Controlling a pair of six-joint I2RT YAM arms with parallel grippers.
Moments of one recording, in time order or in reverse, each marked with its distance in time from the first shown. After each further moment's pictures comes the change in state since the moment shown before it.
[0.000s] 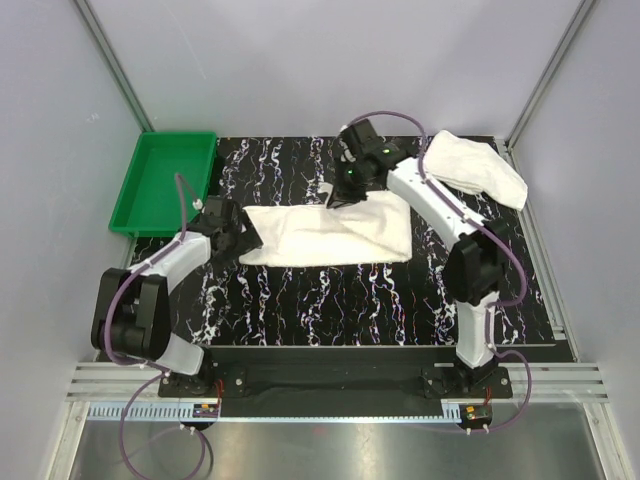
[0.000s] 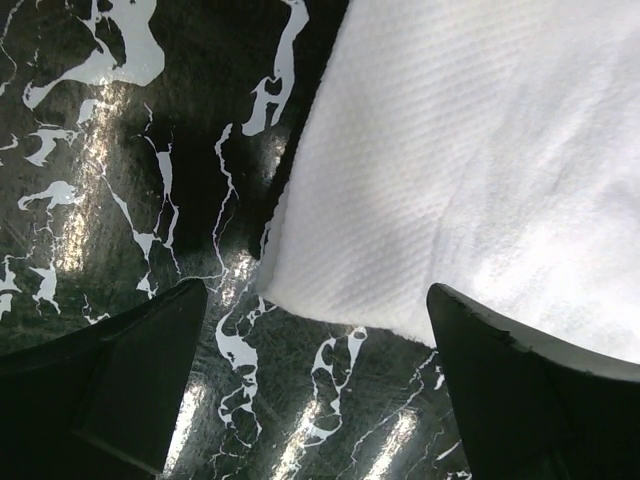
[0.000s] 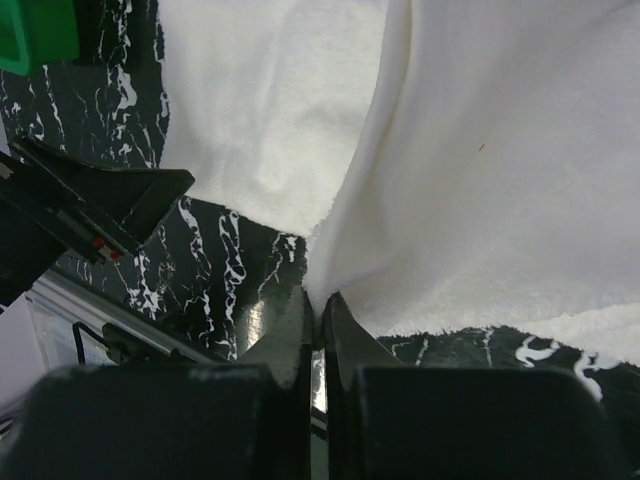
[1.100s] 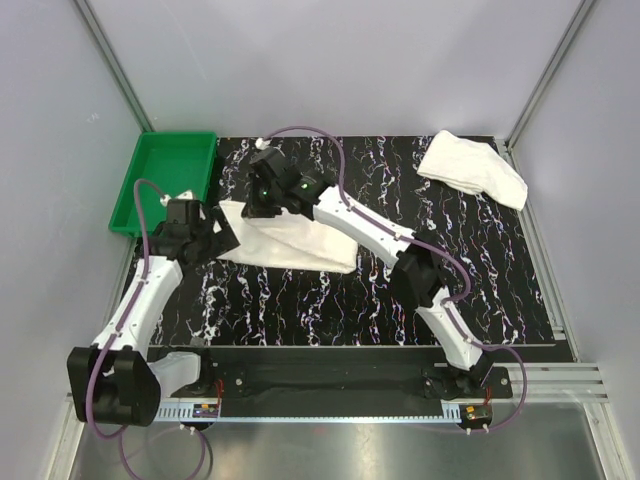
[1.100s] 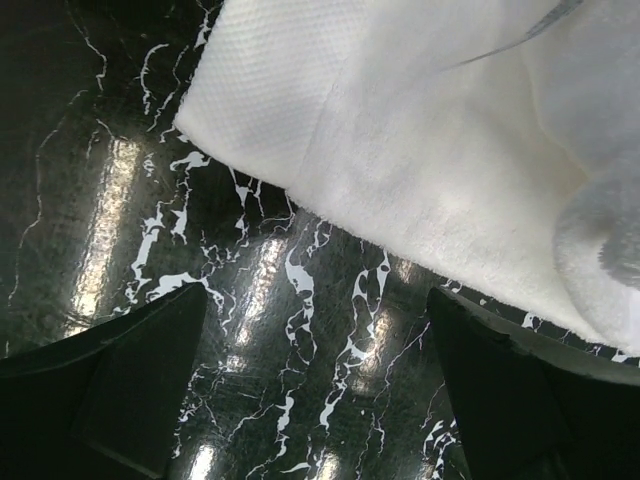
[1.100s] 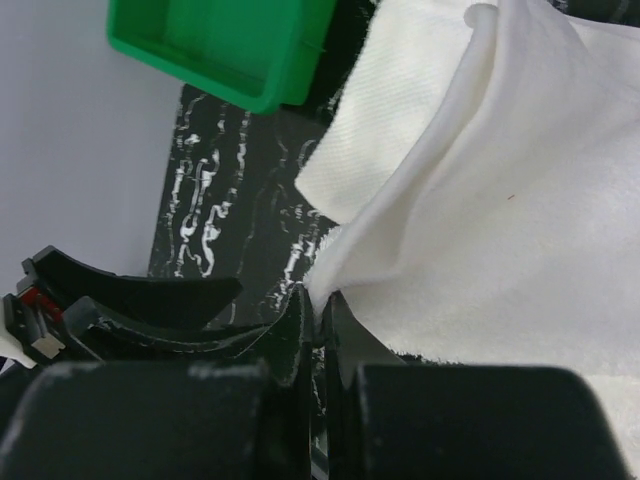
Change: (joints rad) left arm 0.111 -0.362 0.007 -0.219 0.031 0.143; right arm 0.368 0.336 0.409 0.212 0.183 0.206
